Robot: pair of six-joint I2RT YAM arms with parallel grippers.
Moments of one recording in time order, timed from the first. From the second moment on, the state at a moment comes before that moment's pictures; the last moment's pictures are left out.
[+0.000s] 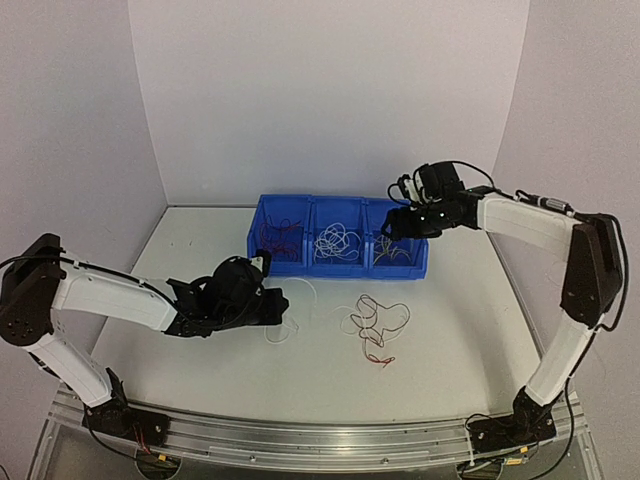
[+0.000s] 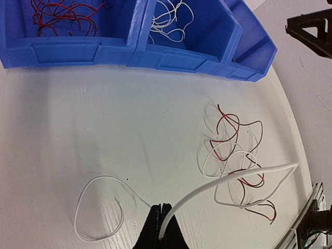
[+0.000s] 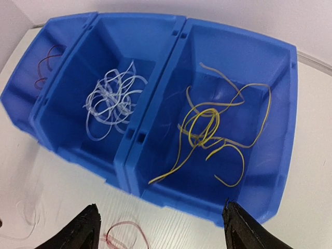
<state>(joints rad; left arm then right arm) -1.00 1.53 0.76 0.16 -0.22 -0.79 0.46 1.80 1.46 -0.44 -0.03 0.20</state>
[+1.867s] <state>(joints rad) -0.79 1.36 0.81 -0.31 -0.41 -1.08 0.47 1.41 0.88 -0.54 0.19 0.39</state>
